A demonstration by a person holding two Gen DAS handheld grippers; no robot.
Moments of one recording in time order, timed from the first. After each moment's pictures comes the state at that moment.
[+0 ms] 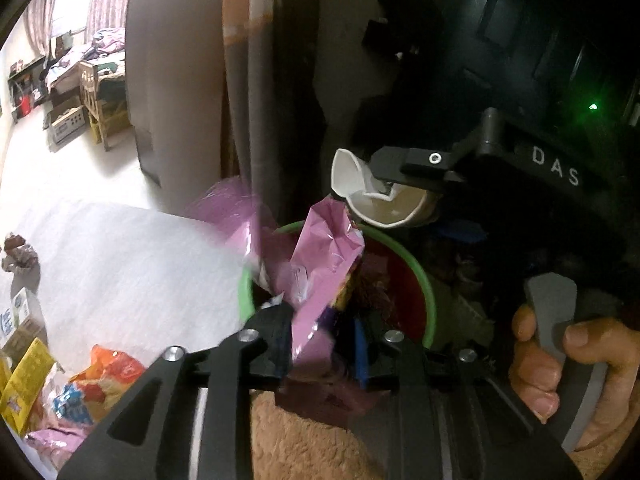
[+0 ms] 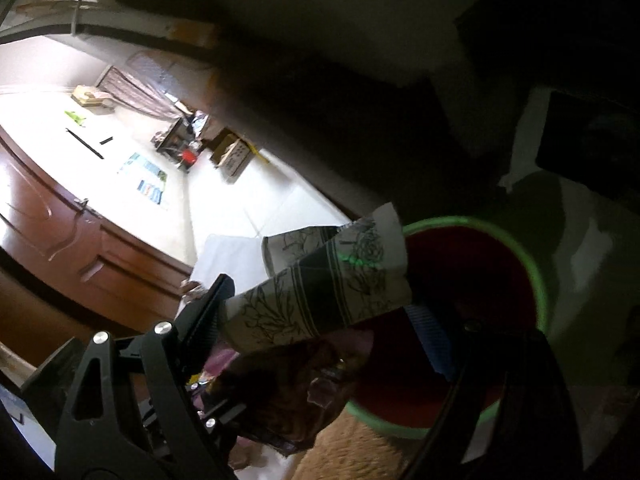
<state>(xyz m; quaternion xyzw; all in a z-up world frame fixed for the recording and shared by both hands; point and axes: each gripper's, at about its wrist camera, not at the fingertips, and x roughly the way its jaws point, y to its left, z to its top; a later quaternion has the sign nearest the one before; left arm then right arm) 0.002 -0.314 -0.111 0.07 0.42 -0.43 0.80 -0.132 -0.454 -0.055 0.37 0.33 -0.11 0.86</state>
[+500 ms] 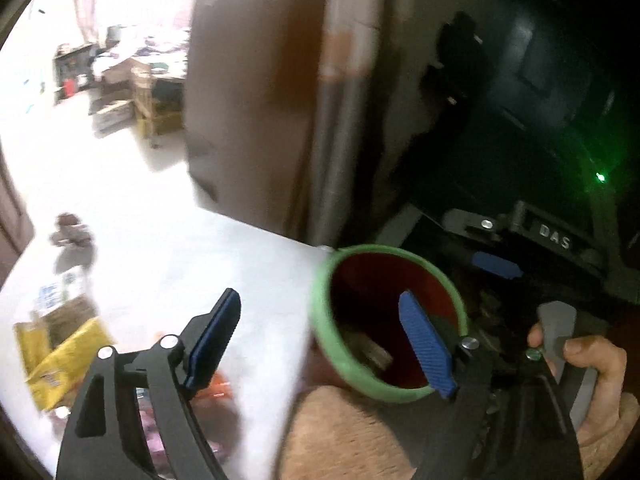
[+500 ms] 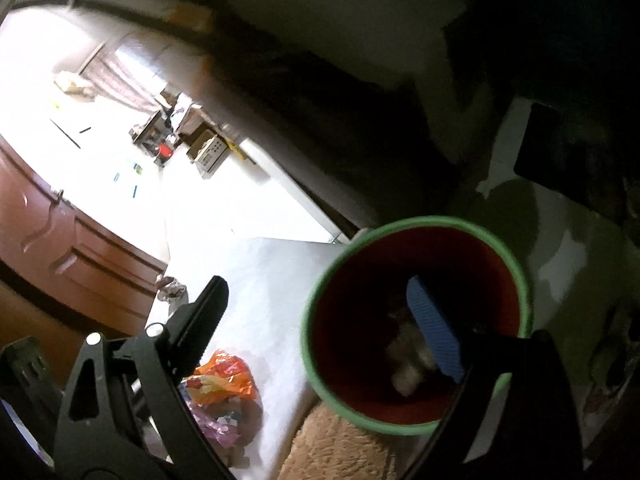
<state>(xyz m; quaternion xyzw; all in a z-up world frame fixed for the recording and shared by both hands) 0.021 -0.237 -0.087 0.02 0.40 -0.35 0.85 -0.120 -0.431 -0.049 0.34 0.35 -0.14 0.86</state>
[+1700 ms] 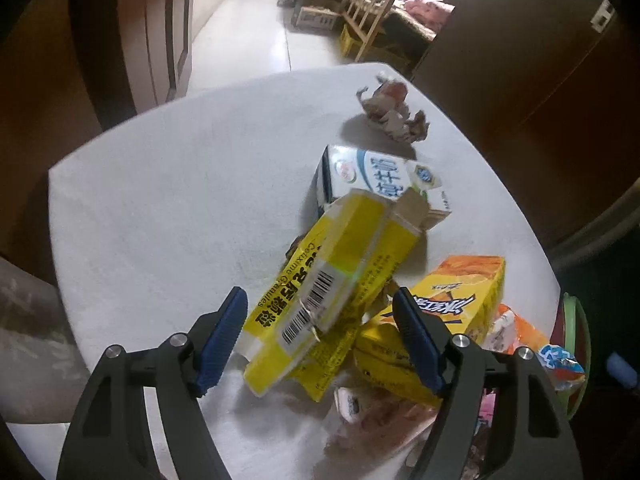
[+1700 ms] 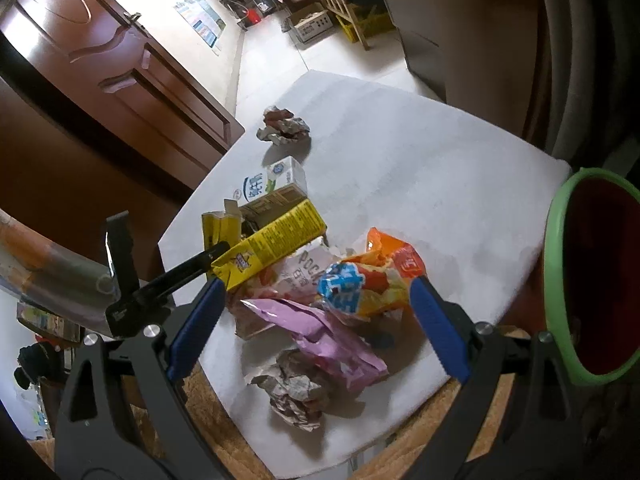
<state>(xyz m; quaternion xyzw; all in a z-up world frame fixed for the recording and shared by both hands) 0.143 0.027 -0.229 -0.12 0.54 -0.08 0.83 -0.026 -0.210 -0.078 0.22 0.50 0.06 0.83</state>
